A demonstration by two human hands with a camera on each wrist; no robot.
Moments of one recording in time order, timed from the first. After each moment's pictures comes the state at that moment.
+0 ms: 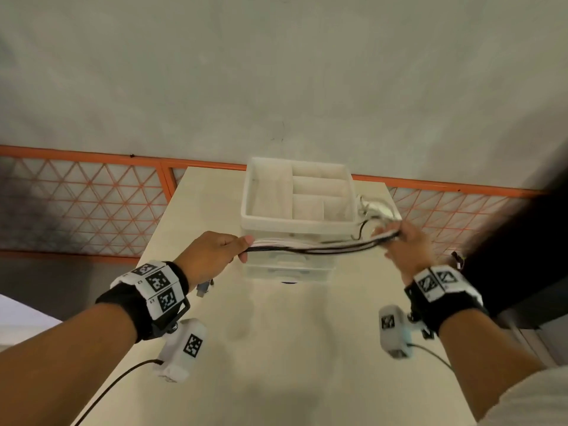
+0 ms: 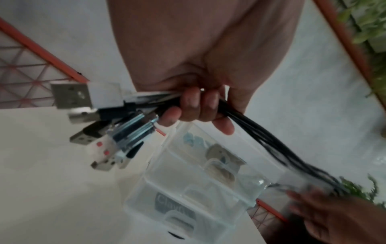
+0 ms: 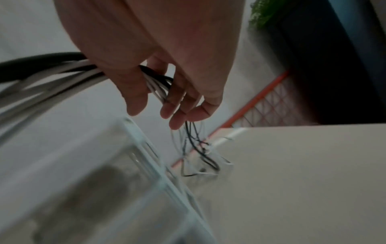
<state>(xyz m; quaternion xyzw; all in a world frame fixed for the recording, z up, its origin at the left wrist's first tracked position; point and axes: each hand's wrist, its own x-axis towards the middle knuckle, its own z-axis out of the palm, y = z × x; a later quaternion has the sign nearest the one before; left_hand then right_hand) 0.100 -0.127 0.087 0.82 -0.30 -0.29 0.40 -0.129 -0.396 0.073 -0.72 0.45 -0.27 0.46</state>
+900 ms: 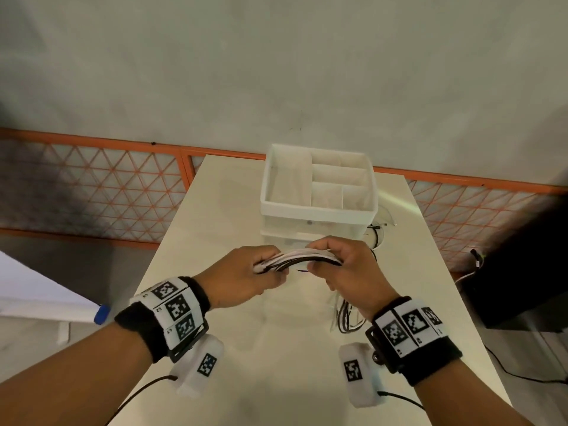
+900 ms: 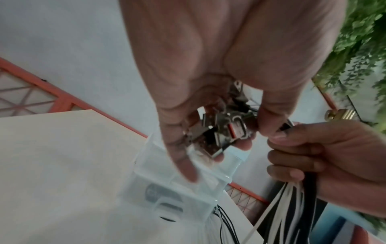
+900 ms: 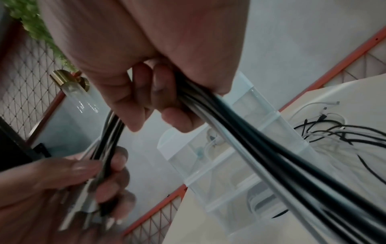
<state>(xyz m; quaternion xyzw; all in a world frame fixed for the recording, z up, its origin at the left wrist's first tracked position) 0.054 -0.100 0.086 0.74 -0.44 -0.34 0.39 -0.096 -0.260 0.091 -0.78 0.24 -0.16 0.55</state>
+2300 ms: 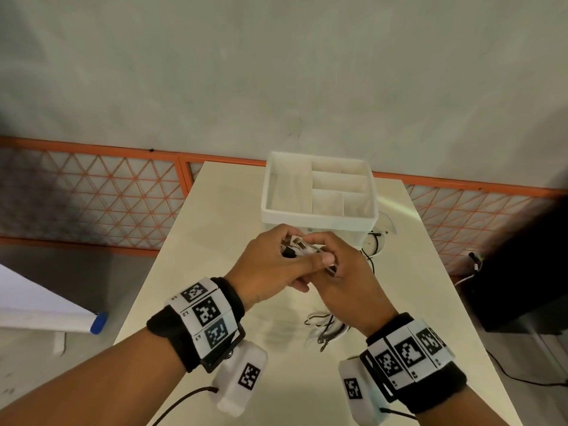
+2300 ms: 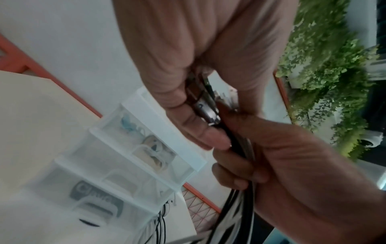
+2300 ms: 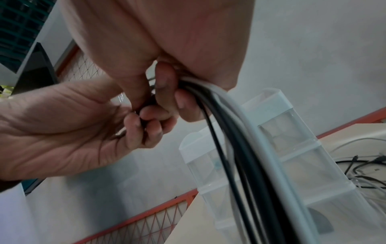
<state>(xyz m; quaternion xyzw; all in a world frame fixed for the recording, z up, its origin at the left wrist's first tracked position) 0.026 -0.133 0.117 0.67 -0.30 -0.37 0.57 -0.093 -0.236 0.105 -0.80 0.19 -0.20 0.53</state>
